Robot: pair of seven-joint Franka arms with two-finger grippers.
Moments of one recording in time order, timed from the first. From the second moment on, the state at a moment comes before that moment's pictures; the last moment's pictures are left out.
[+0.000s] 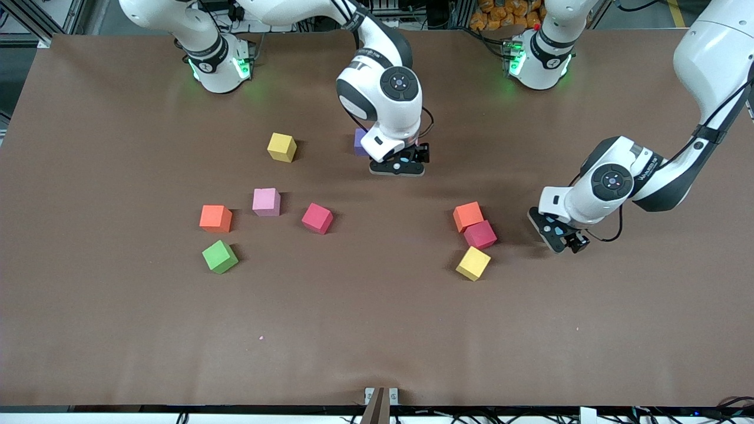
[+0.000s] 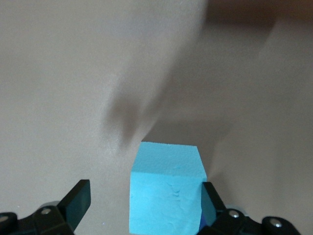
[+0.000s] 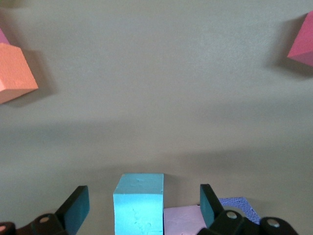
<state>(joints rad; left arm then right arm) 0.79 0.66 -0.97 -2.05 0.86 2.22 0.41 0.90 0.62 0.06 -1.51 0.02 2.13 1.03</state>
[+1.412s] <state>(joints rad) 0.79 0.67 -0.96 -2.07 0.85 2.22 0.41 0.46 0.44 0.05 -1.85 -0.03 2.14 0.48</state>
